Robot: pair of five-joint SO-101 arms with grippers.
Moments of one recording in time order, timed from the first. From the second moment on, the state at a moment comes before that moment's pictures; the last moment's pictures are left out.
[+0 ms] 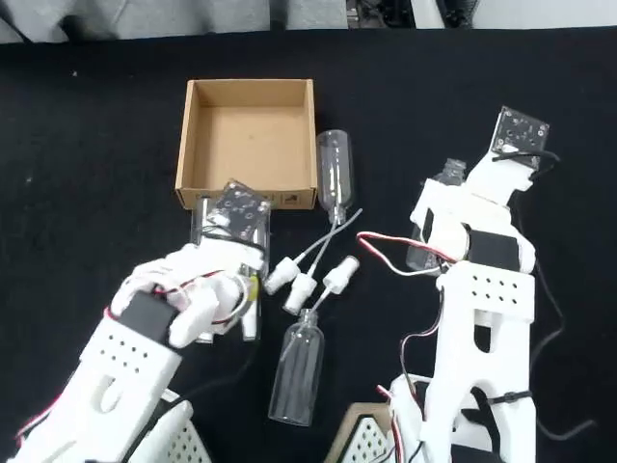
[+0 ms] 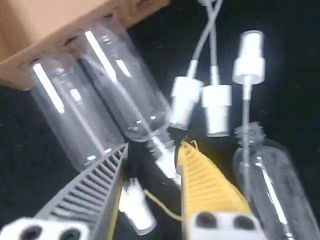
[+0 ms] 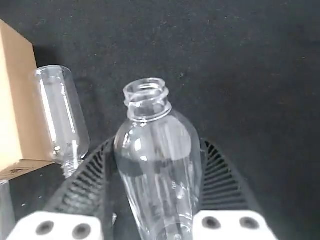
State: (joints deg) left arm 21.2 -56.3 58.2 60.4 -9.1; right arm 12.0 -37.9 45.7 50.4 -11.2
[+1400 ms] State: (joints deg) left arm 26.3 -8.2 36.0 51.0 -4.6; right arm 12.8 -37.9 45.7 50.4 -11.4
